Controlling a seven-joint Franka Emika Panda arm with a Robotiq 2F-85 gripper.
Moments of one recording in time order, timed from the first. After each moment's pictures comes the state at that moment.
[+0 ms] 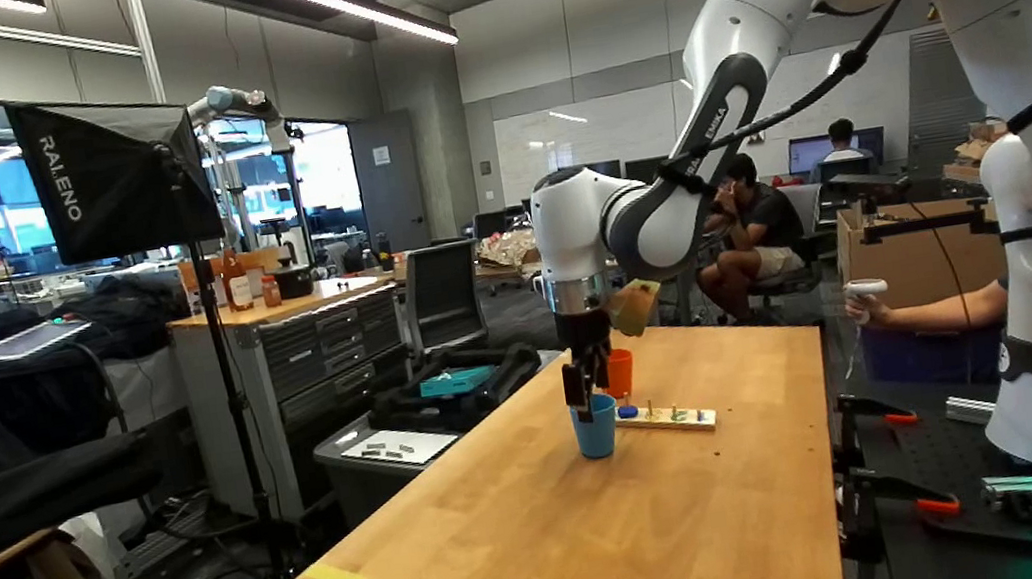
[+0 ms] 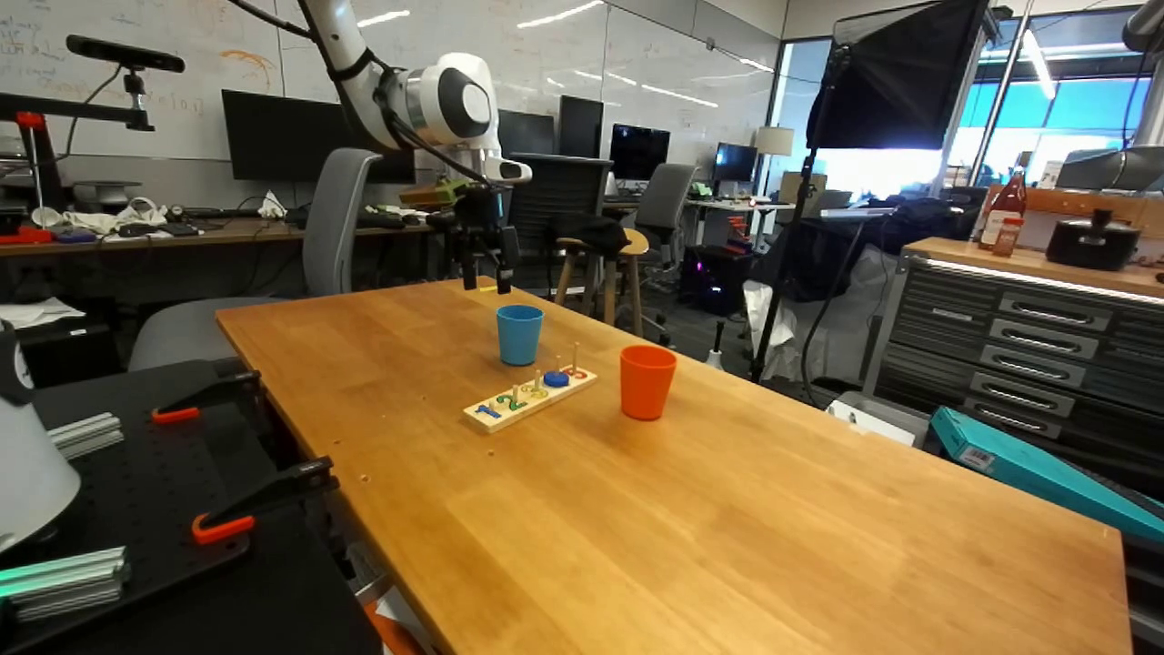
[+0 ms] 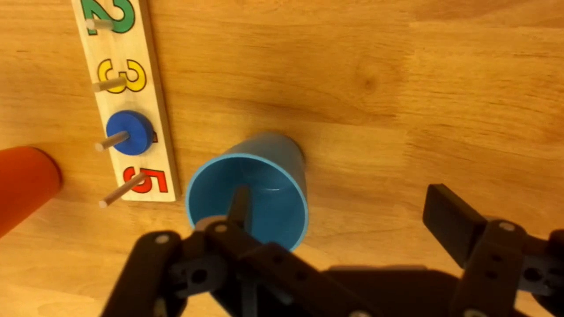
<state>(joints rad) 0.21 0.37 0.08 -2.14 -0.35 2.48 0.48</state>
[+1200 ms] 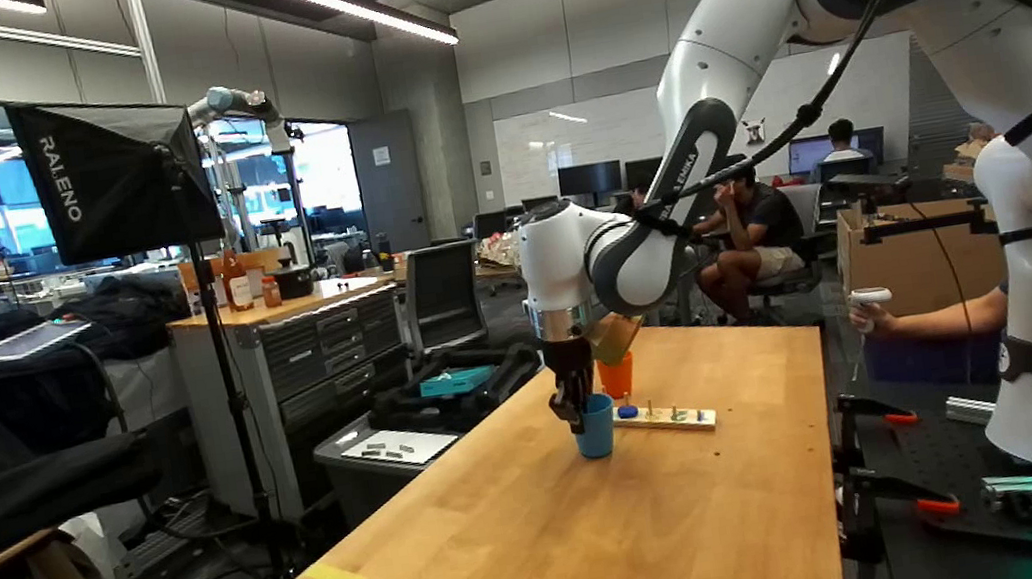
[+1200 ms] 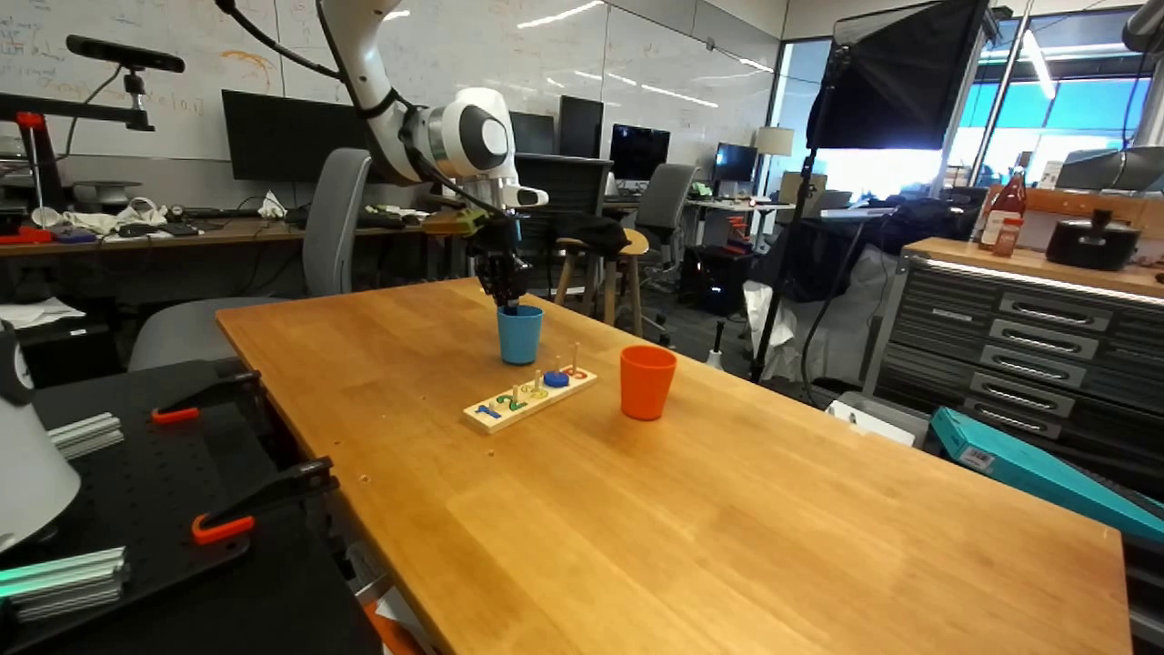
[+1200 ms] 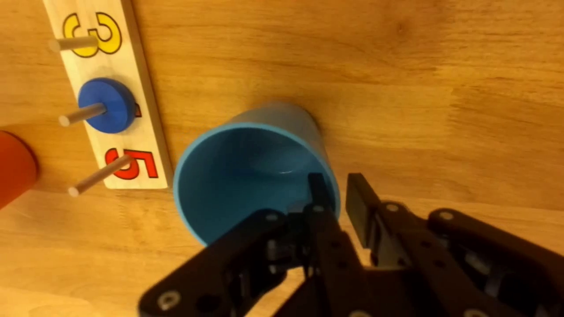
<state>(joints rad) 0.28 0.51 -0.03 -2.03 -0.35 2.54 0.51</state>
